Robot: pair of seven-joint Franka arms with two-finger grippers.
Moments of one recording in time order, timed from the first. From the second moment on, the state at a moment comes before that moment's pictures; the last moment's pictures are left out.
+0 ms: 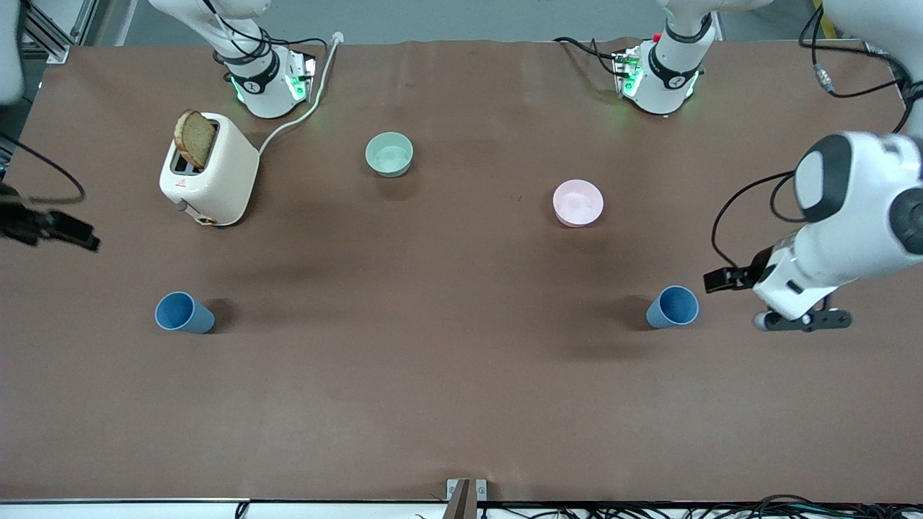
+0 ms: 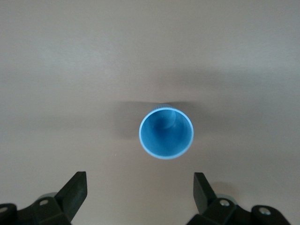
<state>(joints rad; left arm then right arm) 0.01 0.37 -0.11 -1.67 0.01 1.94 -0.12 -0.08 0.21 -0.03 -1.56 -0.02 1.76 -0.03</state>
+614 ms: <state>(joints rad) 0.02 0.55 -0.11 -1.67 0.01 2.03 -0.12 -0.14 0.44 -0.04 -1.80 -0.02 2.32 -0.19</state>
